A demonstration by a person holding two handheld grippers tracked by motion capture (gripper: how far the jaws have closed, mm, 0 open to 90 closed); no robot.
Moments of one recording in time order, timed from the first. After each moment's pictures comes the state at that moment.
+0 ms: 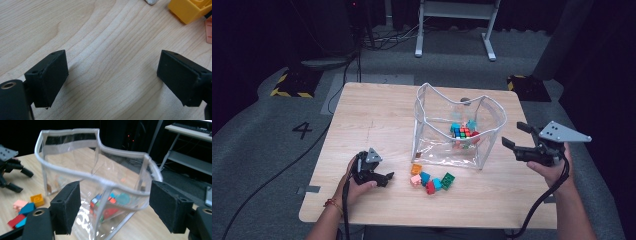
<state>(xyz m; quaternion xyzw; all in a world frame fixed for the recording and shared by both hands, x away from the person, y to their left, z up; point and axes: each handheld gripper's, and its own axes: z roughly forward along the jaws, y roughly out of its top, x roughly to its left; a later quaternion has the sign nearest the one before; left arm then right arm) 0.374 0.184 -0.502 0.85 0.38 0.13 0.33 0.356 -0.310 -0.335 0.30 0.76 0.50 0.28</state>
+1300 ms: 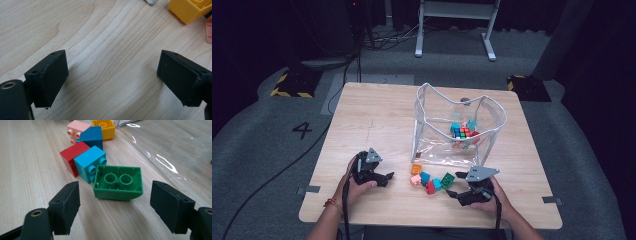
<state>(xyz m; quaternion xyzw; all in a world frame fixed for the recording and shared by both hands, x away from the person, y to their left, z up) 0.374 0.184 -0.502 0.85 0.38 0.13 0.33 0.338 -0.193 -0.495 0.24 0.87 0.43 0.10</state>
